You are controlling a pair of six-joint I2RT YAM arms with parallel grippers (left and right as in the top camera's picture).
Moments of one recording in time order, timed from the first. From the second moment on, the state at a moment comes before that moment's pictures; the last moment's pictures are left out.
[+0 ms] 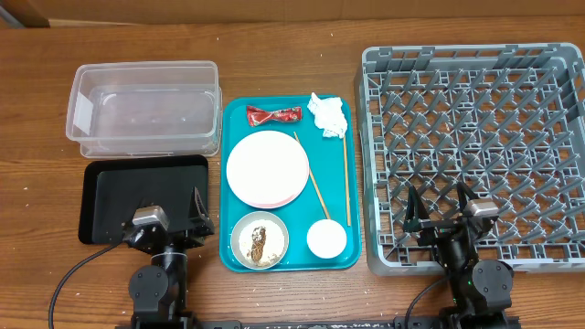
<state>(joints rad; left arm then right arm) 0.00 0.02 0.01 -0.07 -0.11 -0.23 0.14 0.01 0.02 -0.03 -0.01 0.20</state>
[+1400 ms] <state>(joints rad) 0.01 0.02 0.04 0.03 0.37 -0.44 0.14 0.02 0.06 -0.07 -0.32 0.34</state>
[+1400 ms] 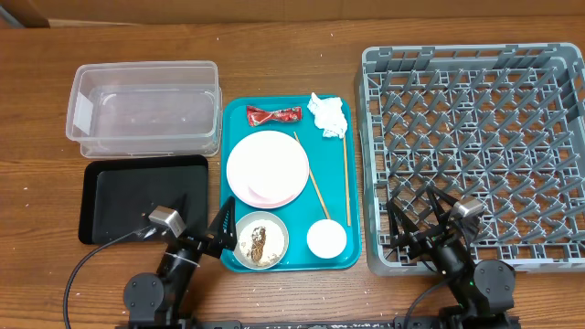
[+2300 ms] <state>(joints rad) -0.06 0.83 0.91 -0.75 0.76 -0.37 0.14 0.81 0.90 -0.65 -0.41 0.31</state>
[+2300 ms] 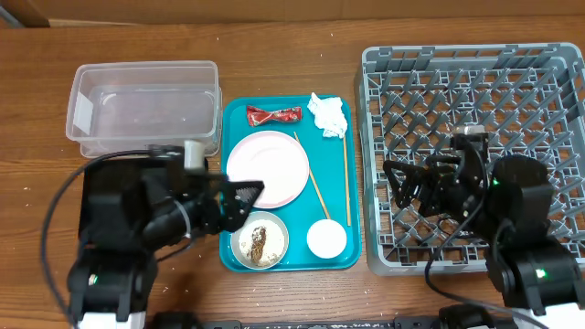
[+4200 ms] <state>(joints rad) -0.24 1.43 1.24 -0.72 1.43 -0.19 0.18 0.96 0.90 -0.25 -1.19 0.37</state>
